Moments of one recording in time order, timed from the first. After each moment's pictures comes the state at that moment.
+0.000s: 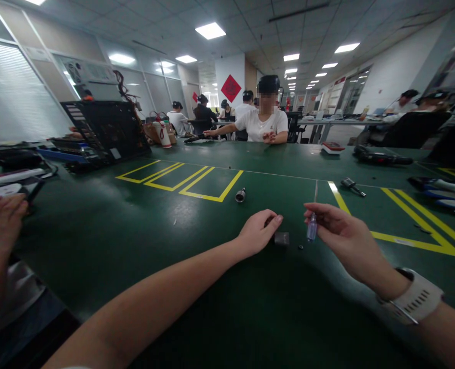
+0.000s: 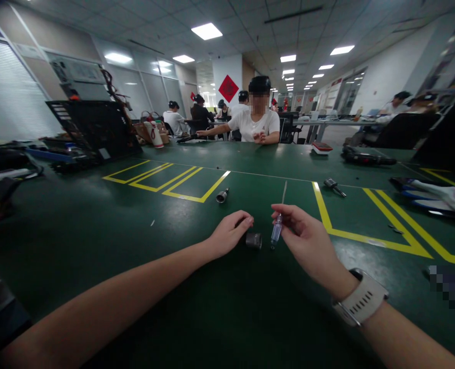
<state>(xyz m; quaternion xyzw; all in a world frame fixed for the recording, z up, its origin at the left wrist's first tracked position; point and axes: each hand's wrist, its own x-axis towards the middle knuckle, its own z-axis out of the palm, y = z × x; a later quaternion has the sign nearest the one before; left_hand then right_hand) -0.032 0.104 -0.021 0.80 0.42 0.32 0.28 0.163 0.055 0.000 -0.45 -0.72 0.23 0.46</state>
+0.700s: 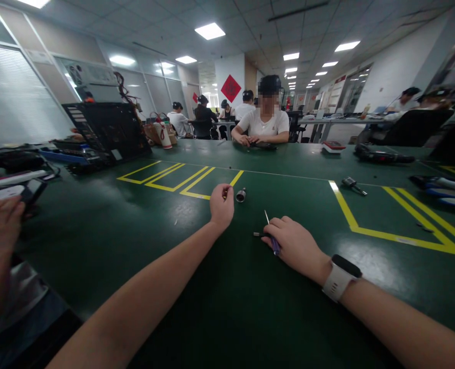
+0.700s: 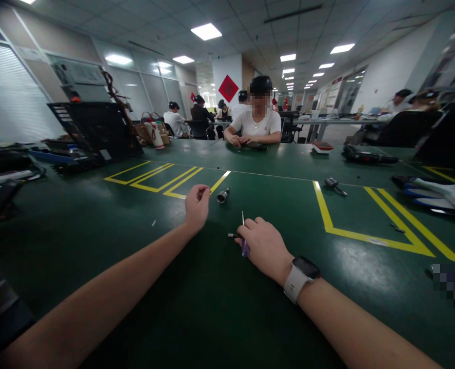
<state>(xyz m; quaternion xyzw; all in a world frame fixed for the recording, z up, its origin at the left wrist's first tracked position) -0.089 0.166 -0.026 0.60 0.52 0.60 0.09 0.106 0.074 -0.022 -0.43 -0.88 -0.02 0.18</state>
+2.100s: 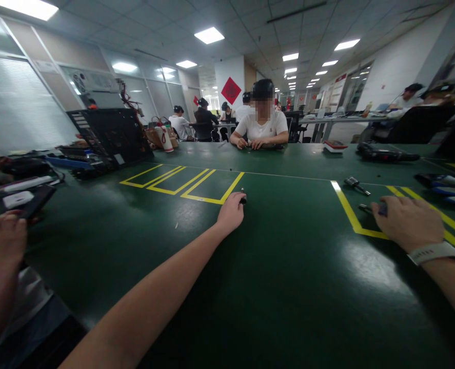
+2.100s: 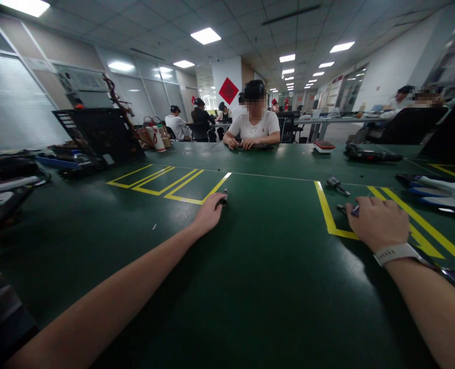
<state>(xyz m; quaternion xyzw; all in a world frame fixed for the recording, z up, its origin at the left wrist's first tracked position) -0.086 0.174 -0.041 0.77 0.55 0.33 0.06 0.300 0.118 -0.025 -0.77 -0.60 -0.22 0.08</state>
